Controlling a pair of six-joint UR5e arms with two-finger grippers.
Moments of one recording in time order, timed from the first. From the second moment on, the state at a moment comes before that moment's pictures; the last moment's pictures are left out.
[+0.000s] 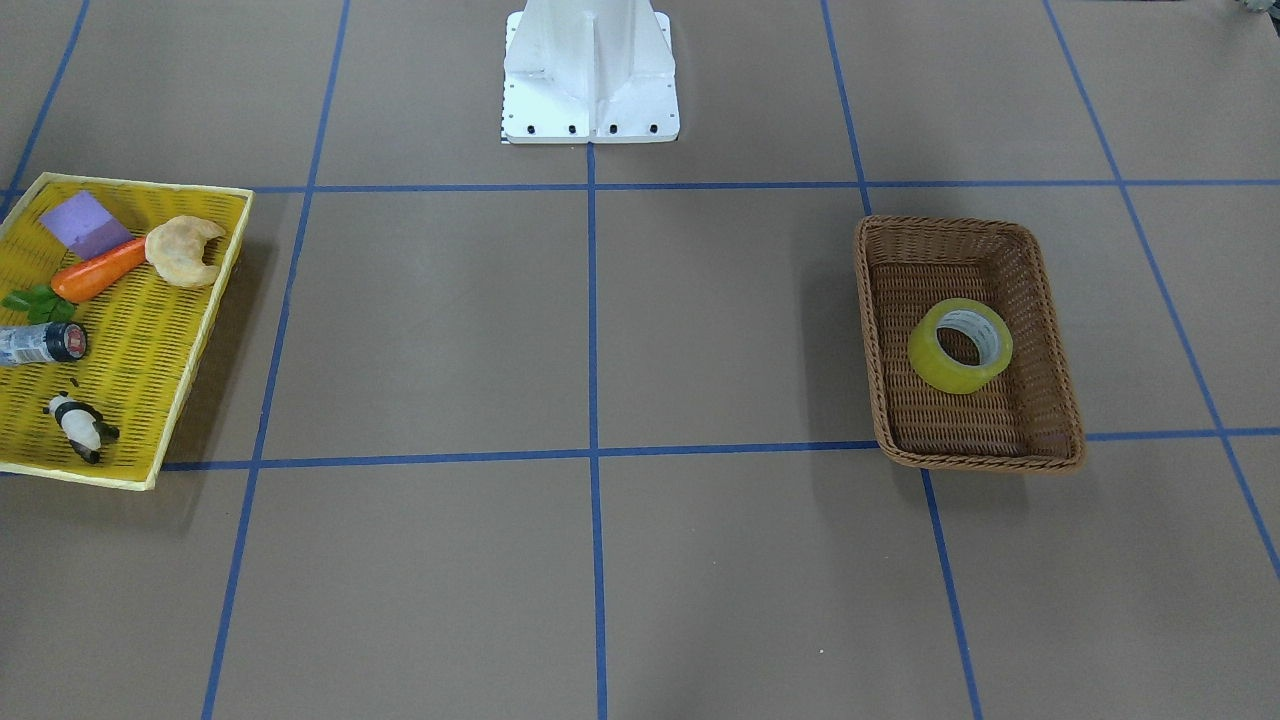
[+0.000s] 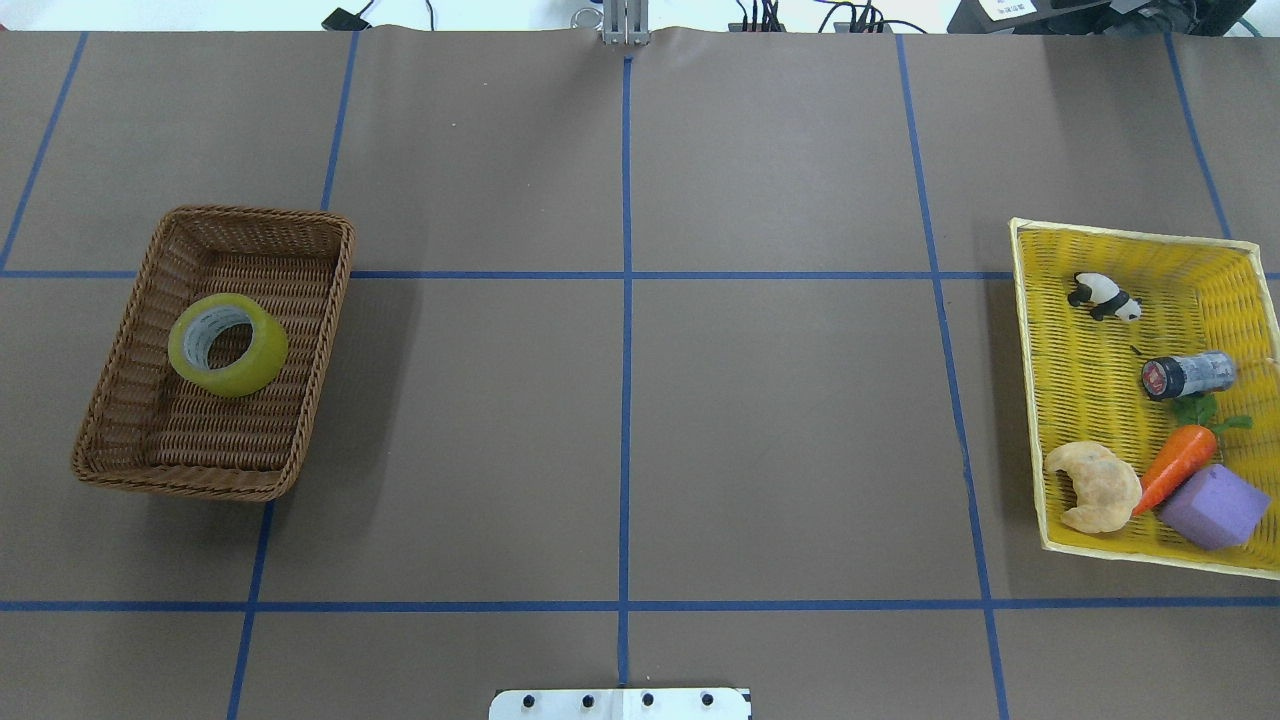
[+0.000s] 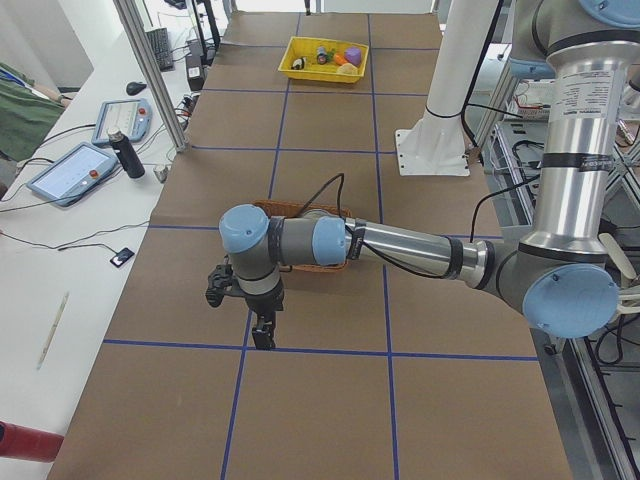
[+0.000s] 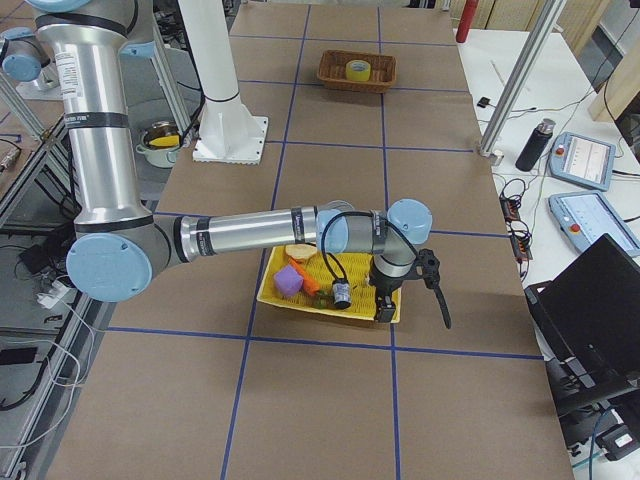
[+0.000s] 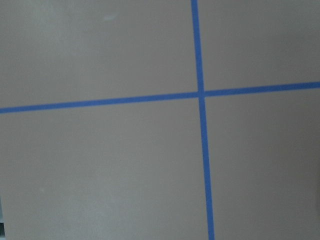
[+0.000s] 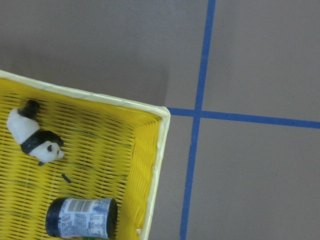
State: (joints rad) left arm -1.57 -1.59 -1.70 -1.35 -2.23 0.11; right arm 1.49 -1.50 1.62 -1.72 2.31 -0.02
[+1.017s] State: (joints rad) left arm -1.58 -1.50 -1.71 -1.44 -2.32 0.11; right arm 1.54 -1.51 1.62 -1.79 2.30 -0.03
